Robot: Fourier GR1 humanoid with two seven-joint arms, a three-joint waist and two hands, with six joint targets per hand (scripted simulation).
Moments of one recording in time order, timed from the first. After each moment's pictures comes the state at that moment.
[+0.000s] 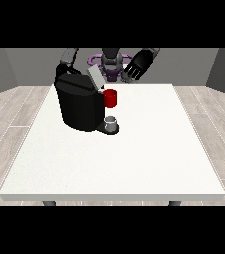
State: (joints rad) left arm -0.96 0.34 0.03 -0.76 -0.73 -0.42 -0.12; right arm -0.28 -0.05 -0.02 -1.21 0.17 -0.17 -0.03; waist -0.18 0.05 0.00
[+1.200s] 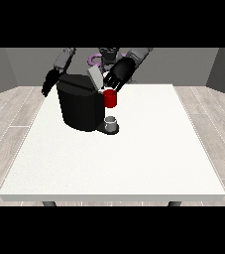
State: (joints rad) left arm -1.23 0.43 0.12 -0.69 -0.73 -0.43 -0.06; right arm -0.44 -0.08 -0.06 -1.25 0.15 -0.16 -0.01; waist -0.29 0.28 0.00
